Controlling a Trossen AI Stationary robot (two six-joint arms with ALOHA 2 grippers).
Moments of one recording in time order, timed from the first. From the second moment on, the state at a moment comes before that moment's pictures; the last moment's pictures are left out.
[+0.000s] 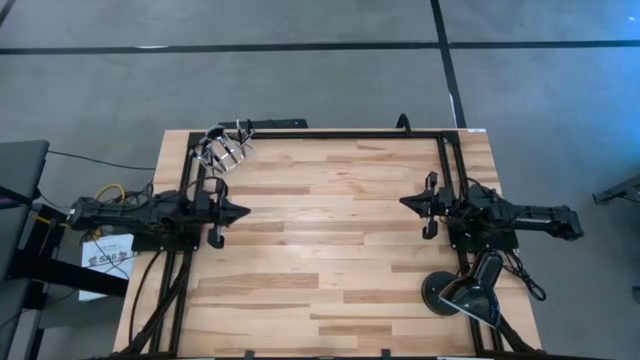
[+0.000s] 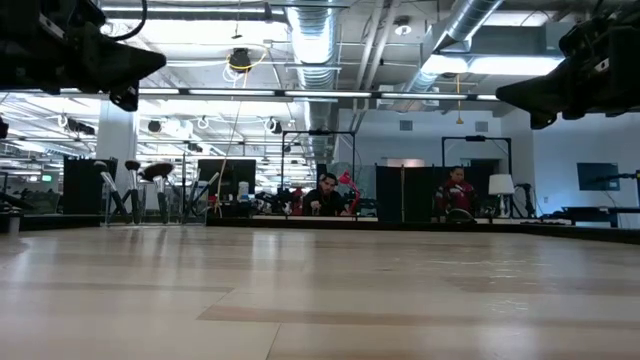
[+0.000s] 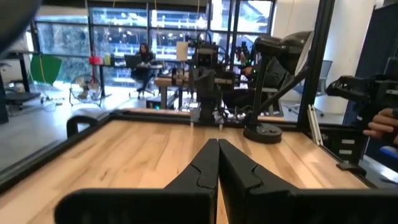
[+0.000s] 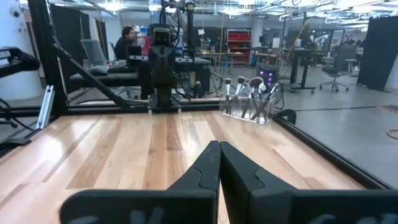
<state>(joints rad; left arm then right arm) -0.08 0.09 0.01 0.19 -0.10 0.00 -0.07 0.01 0.01 0.02 0.05 -0.06</state>
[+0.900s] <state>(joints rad) -0.08 0.28 0.01 0.20 -0.10 -0.03 -0.07 0.01 0.00 0.02 0.05 -0.06</state>
